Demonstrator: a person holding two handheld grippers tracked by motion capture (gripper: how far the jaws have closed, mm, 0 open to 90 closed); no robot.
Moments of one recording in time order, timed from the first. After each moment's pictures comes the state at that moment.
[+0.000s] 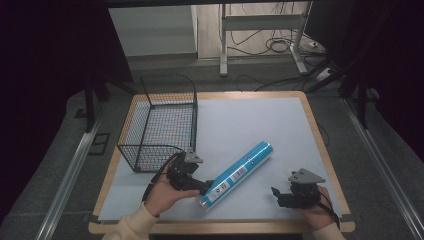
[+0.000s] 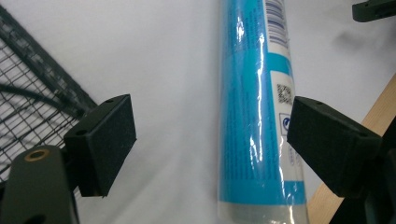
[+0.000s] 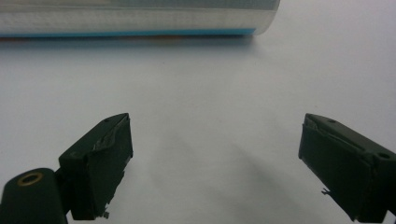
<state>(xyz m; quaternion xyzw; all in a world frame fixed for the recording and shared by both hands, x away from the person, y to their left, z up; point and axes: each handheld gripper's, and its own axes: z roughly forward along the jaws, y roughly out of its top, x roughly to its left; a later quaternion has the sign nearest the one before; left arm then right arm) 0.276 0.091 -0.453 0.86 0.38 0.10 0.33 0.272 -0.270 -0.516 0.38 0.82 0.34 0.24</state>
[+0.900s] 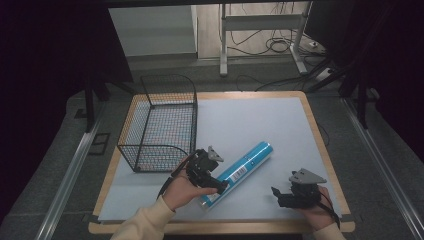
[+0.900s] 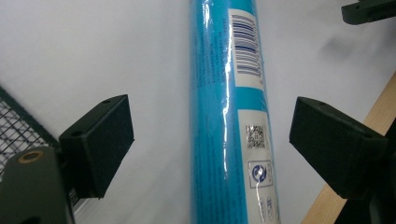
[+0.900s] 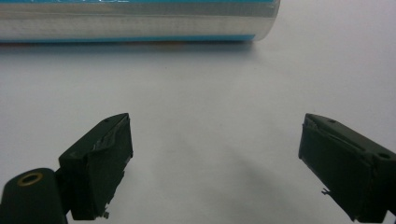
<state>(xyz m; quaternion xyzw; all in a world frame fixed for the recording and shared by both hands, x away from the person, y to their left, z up) 0.290 0.043 -0.450 0.88 0.35 0.09 0.30 0.271 -0.271 -0.514 0.38 0.82 0.35 0.24</state>
